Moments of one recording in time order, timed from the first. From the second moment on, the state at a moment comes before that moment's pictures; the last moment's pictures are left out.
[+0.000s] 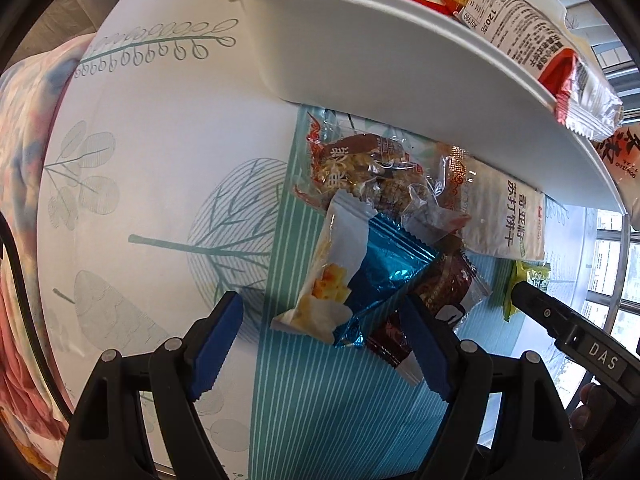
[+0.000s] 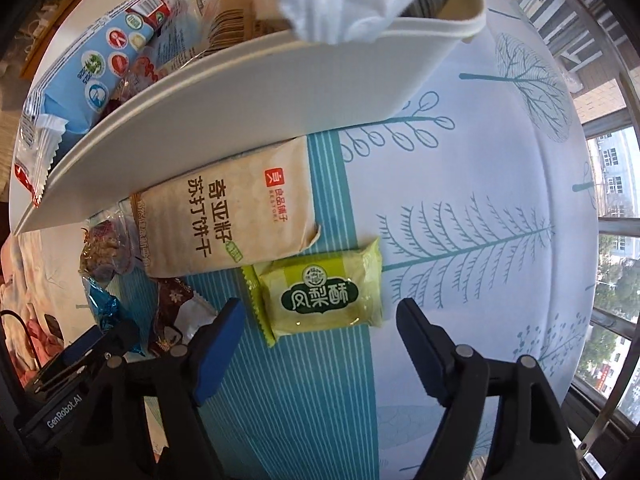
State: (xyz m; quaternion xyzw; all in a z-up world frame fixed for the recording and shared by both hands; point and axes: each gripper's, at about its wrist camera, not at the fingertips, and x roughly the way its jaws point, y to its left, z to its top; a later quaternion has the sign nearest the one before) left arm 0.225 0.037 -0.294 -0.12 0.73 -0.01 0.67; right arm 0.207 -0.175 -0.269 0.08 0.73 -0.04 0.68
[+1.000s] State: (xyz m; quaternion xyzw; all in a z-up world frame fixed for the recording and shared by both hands) left arm 0.229 0.014 -0.287 -0.11 0.73 0.01 0.67; right arm 0.208 -0.176 -0.273 0.10 0.74 -0.03 0.67
